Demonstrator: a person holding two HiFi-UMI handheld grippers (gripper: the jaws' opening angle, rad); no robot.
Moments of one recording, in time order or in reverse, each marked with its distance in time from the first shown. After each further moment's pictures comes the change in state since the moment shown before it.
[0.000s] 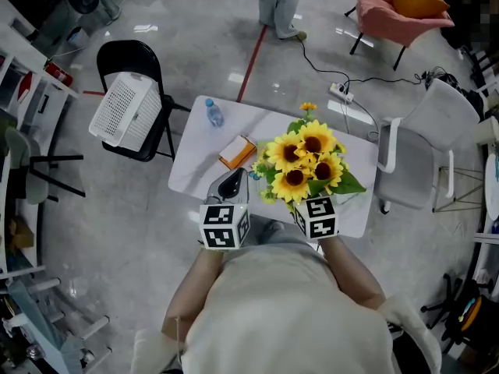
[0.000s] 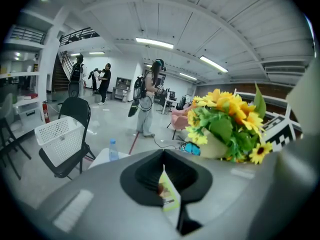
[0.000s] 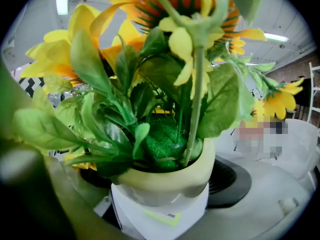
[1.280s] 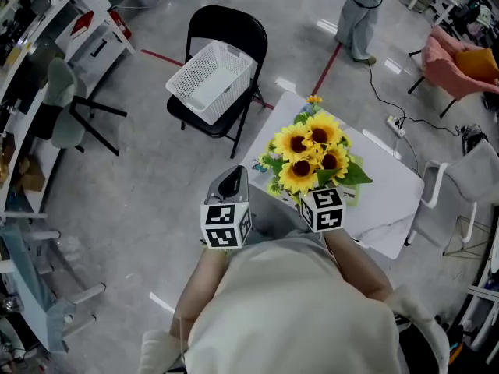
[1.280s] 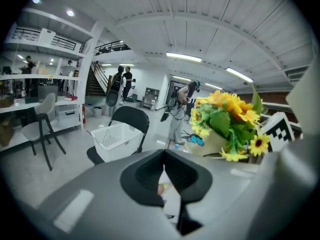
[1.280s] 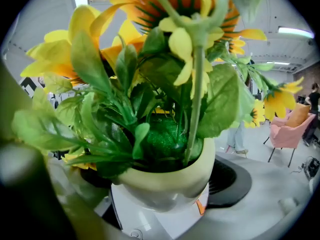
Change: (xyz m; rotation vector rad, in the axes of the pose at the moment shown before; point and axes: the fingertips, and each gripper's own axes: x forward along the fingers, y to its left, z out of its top) left arm -0.191 0.299 -0.019 -0.133 -0.107 0.254; right arm 0.112 0.319 0.076 -0.114 -0.013 0.226
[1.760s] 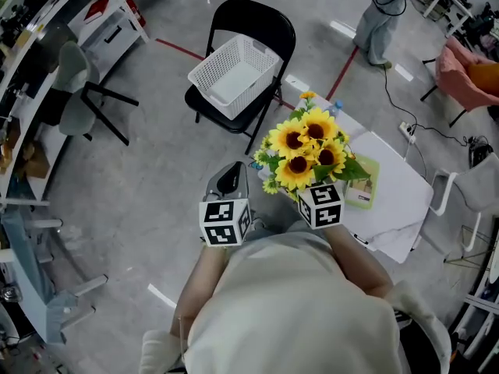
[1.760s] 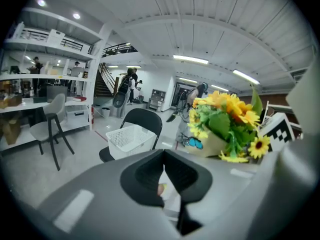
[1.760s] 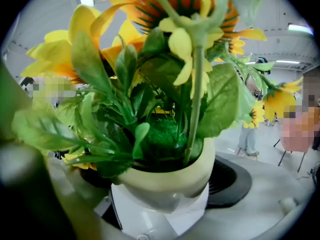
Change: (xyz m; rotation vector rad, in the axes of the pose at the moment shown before) left arm -0.021 0.058 0.005 -0.025 -0.020 0.065; right arm 0.036 0.058 0.015 -0.032 0.005 0.082
